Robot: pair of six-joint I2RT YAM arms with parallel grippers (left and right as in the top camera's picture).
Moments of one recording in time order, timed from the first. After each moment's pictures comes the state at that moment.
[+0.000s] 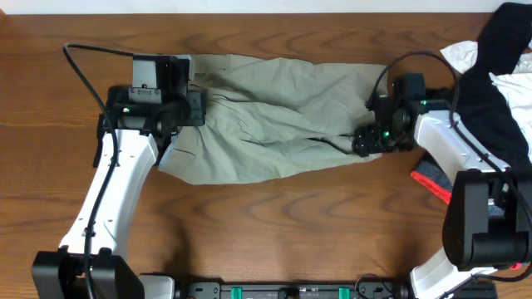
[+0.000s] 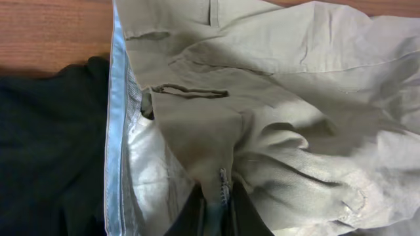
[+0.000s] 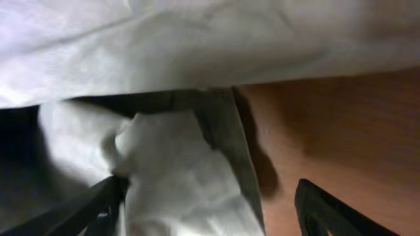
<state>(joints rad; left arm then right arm) -0.08 1.50 1.20 -0.64 0.17 -0.09 0.05 1.80 1.11 -0.68 -0.21 -0.12</state>
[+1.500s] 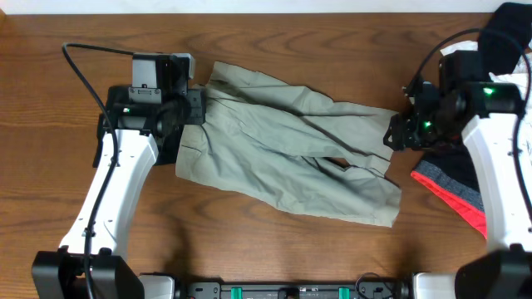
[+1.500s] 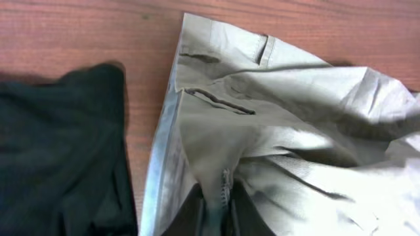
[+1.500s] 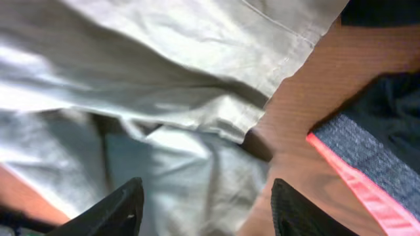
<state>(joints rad) -0.08 1.50 1.20 -0.63 0.17 -0.09 -0.03 1.56 1.39 -1.23 -0.21 -0.03</state>
